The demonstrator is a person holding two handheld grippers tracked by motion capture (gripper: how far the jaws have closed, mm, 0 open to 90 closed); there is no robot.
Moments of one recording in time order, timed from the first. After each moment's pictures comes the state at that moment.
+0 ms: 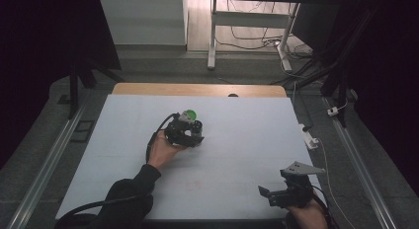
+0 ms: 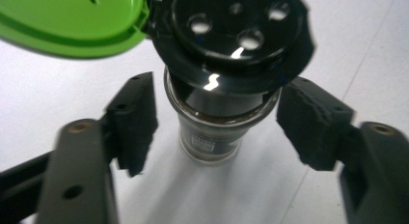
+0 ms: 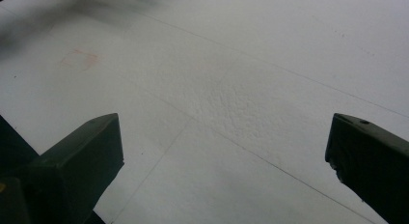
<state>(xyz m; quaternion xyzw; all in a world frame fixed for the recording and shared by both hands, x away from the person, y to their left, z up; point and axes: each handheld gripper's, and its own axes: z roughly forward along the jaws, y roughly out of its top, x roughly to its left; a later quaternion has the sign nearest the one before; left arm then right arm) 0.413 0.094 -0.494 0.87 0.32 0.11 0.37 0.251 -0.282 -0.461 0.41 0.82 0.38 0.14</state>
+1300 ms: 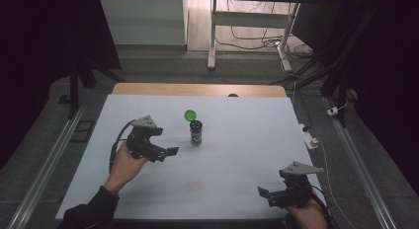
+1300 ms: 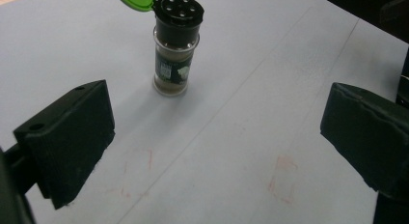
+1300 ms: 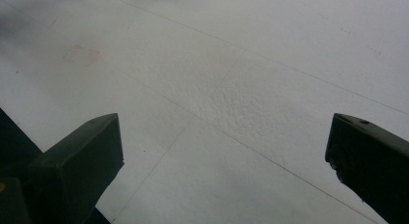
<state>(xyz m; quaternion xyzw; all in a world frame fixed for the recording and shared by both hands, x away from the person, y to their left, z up) 0.322 0.179 -0.440 0.82 0.36 0.06 0.45 0.252 -0.281 -0.461 0.41 0.82 0.37 0.14</state>
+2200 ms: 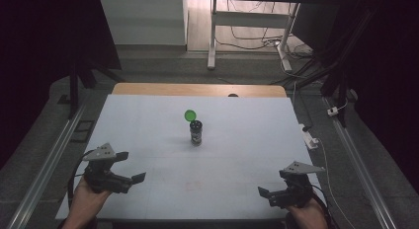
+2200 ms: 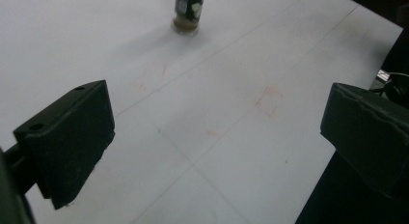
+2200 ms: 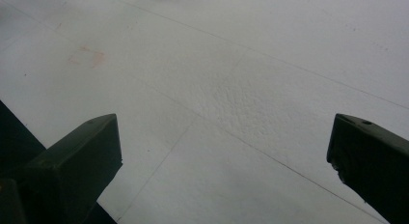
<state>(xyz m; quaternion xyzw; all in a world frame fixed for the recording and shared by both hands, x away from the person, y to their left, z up) 0.225 0.247 -0.455 0.79 0.40 0.09 0.45 0.252 -0.283 -0.462 0.41 0.82 0.38 0.12</state>
